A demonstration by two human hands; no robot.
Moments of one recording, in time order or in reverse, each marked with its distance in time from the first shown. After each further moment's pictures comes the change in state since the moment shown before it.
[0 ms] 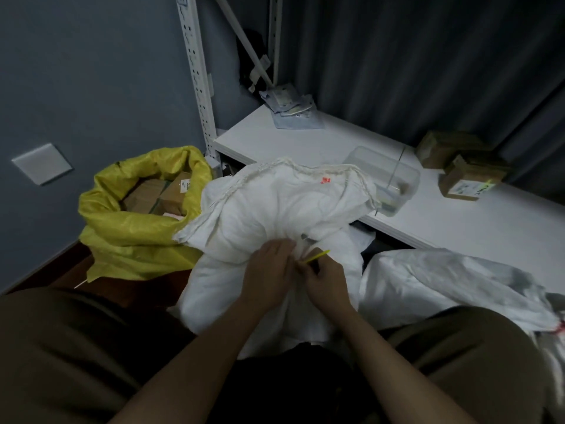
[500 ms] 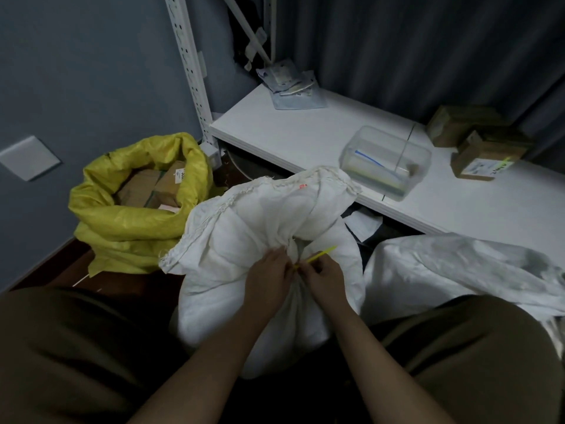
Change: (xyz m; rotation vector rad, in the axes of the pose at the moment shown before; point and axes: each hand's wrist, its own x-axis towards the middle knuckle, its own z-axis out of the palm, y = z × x) left_hand -0.016 -0.012 0.033 -0.052 -0.100 -0.118; right_hand 0.004 0.029 0.024 0.196 -0.005 0.284
